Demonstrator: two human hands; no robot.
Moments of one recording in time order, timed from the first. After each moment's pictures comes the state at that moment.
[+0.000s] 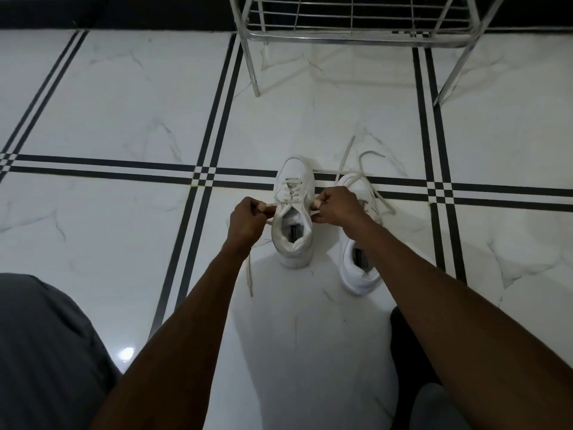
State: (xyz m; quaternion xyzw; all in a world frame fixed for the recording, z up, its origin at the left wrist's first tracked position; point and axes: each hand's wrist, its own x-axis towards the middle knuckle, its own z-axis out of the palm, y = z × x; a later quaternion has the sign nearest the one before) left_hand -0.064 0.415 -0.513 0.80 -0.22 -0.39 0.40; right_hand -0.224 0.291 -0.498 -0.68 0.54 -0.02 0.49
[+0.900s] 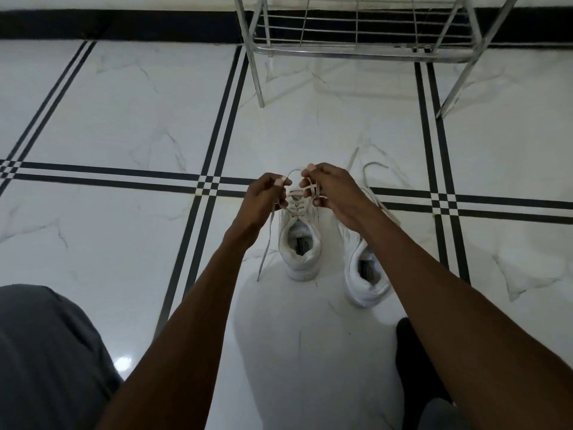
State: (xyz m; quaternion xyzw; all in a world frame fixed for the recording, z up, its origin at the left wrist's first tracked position) left_hand -0.053 0.381 -0.474 0.67 -0.32 -0.44 0.50; right_hand -0.199 0.273 -0.465 -0.53 0.43 -0.18 0.71
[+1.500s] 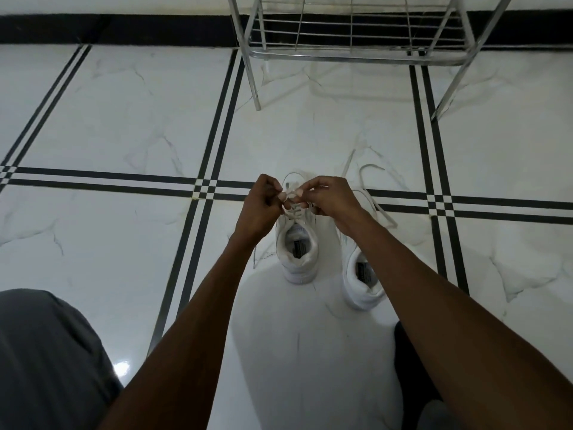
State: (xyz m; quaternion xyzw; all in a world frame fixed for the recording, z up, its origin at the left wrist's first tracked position) left_hand -0.057 0.379 -0.486 0.71 -0.38 -0.37 0.47; right_hand -0.199 0.276 -0.481 -0.54 0.49 -0.18 0.66
